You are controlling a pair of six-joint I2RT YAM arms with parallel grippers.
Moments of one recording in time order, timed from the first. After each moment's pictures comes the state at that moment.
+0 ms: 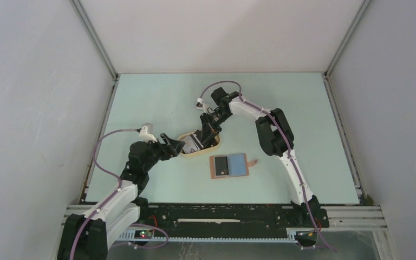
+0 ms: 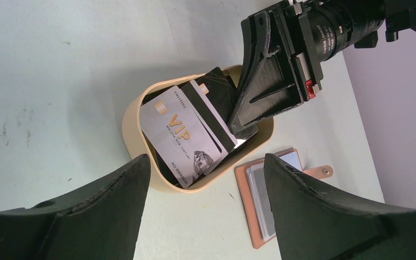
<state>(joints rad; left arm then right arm) -0.22 0.85 0.18 0.37 0.26 -0.65 0.58 2.46 2.02 -0.87 -0.96 0.04</state>
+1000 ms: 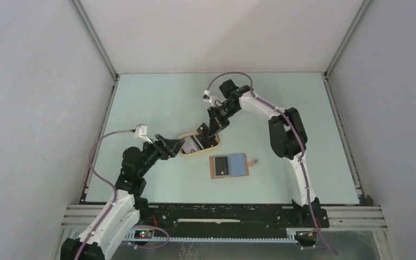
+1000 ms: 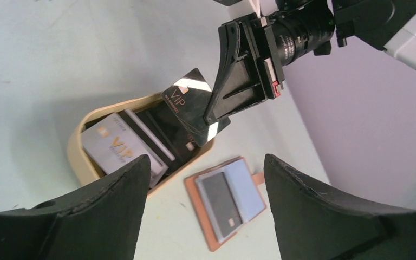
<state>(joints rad) -0.22 0.65 0.18 0.34 0.32 -0.71 0.53 2.31 1.92 -0.87 -0.87 -0.02</state>
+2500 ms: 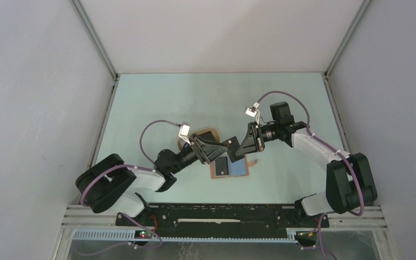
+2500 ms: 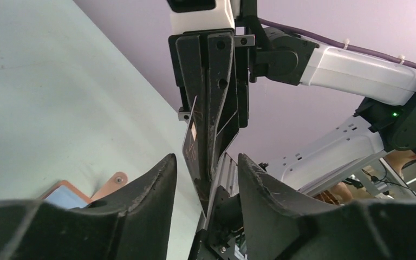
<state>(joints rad) -0.80 1.43 0.26 1.44 0.25 -0.92 0.32 1.43 0.87 -0.29 -1.37 0.05</state>
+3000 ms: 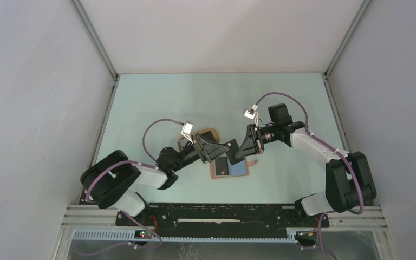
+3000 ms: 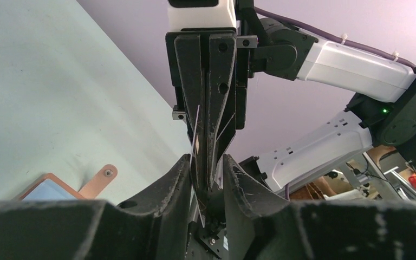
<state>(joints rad) -0.79 1.49 0.30 1.46 0.31 -0.98 0.34 1.43 0.87 -0.33 -1.37 0.00</state>
